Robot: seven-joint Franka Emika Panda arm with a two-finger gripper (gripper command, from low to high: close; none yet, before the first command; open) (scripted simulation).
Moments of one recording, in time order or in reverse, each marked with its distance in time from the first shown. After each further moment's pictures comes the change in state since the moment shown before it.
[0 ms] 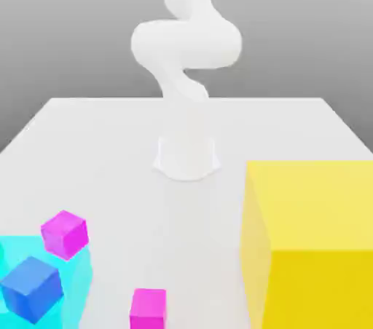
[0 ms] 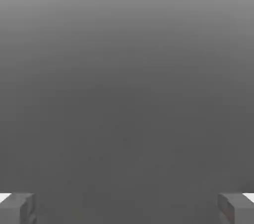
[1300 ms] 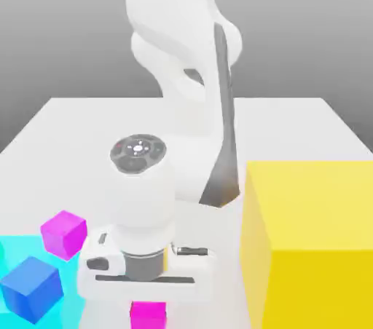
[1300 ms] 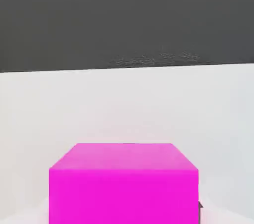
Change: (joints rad) arm -0.047 1.145 -0.050 -0.095 0.085 0.507 -0.152
